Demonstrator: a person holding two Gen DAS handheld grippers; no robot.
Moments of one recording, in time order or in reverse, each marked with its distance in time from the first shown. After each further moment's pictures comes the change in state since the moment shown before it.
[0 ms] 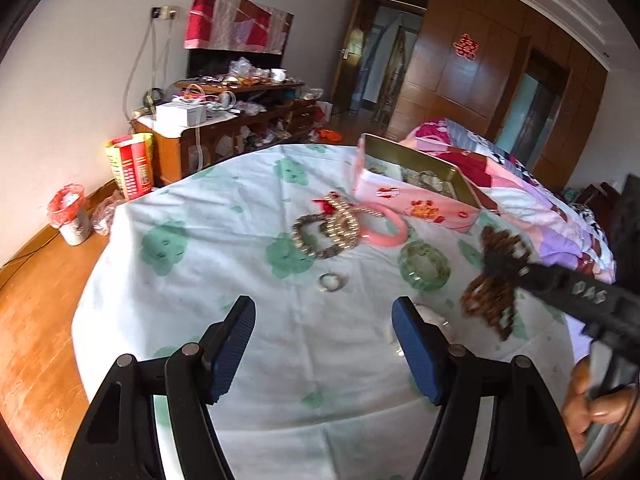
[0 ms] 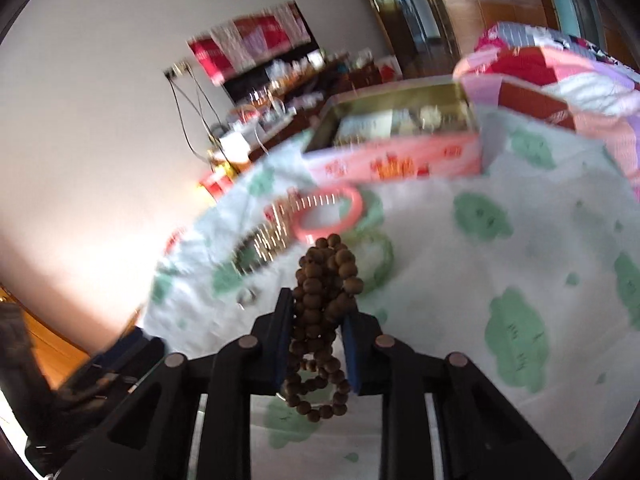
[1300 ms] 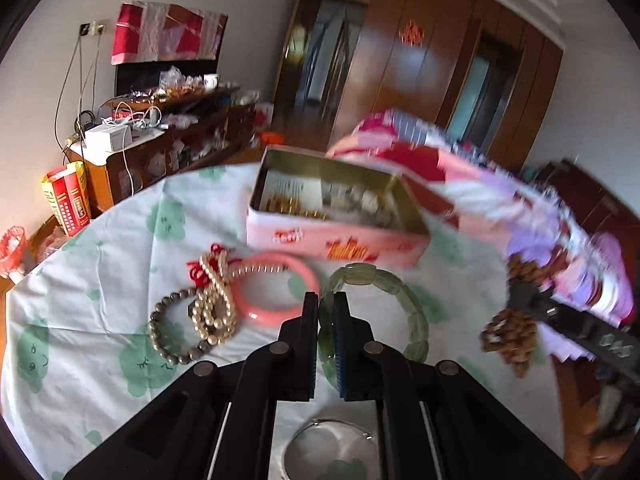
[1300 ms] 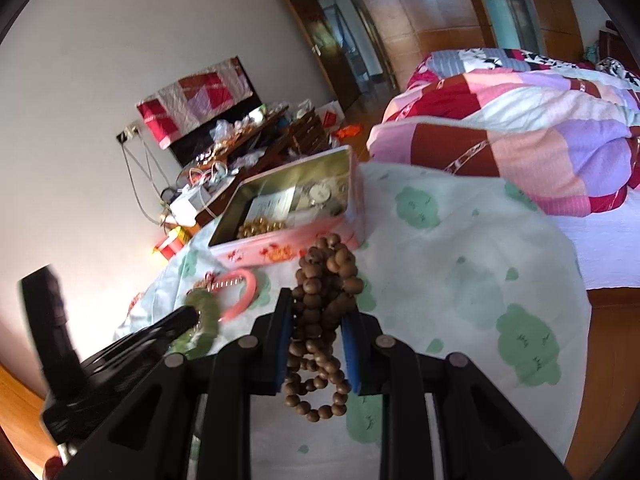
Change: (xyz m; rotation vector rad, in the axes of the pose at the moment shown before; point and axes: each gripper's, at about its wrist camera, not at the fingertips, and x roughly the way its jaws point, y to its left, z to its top) left arm 0.066 -0.071 0.052 0.093 -0.013 -0.158; right arm -0.043 -0.071 0.029 0.110 -0.173 -0.160
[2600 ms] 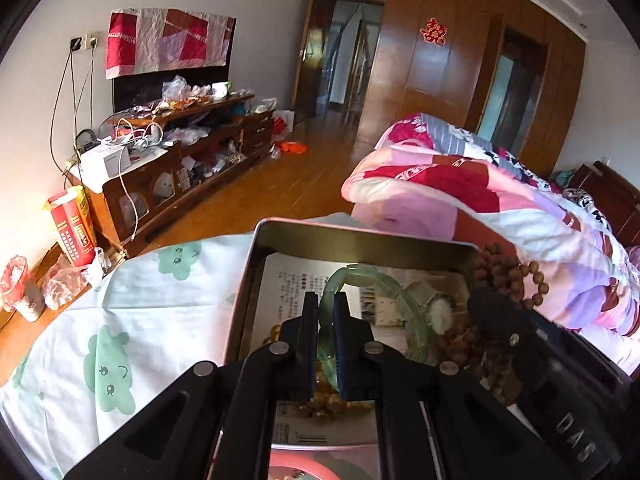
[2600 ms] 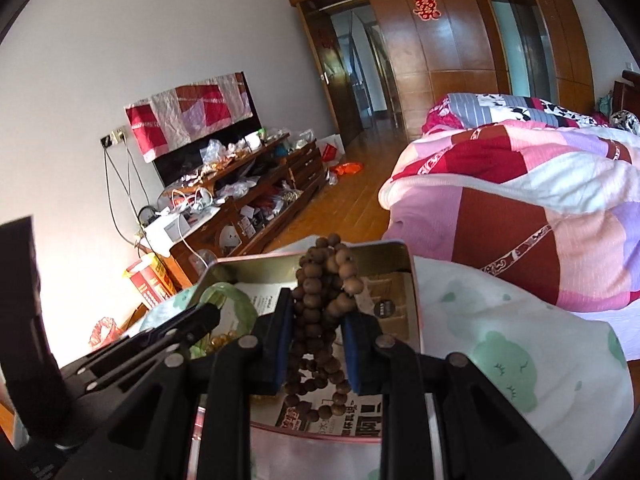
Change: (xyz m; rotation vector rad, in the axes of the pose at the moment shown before) left arm 0.140 0.012 0.088 0.030 0.002 0.129; right arm 0.136 0.035 0.082 -0.122 -0.102 -0.065
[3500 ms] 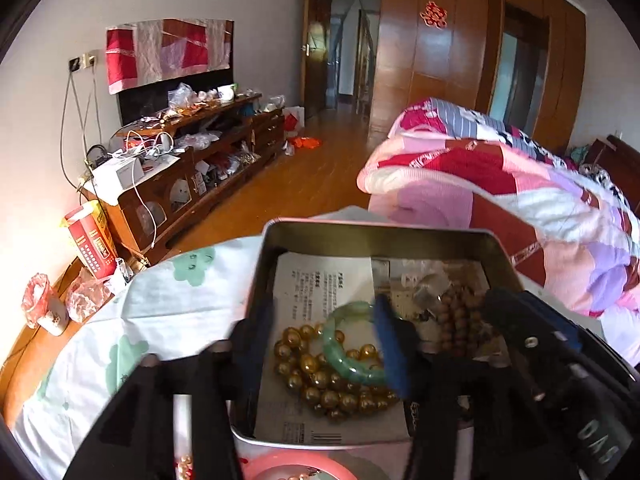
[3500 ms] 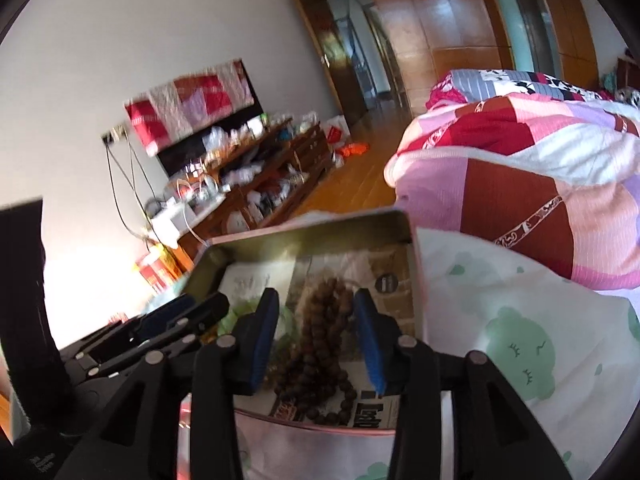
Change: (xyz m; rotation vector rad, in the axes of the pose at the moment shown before) left arm 0.000 -0.010 0.008 0.062 0.021 0.076; right arm 0.004 -0.014 -0.007 0.068 0.040 0.051
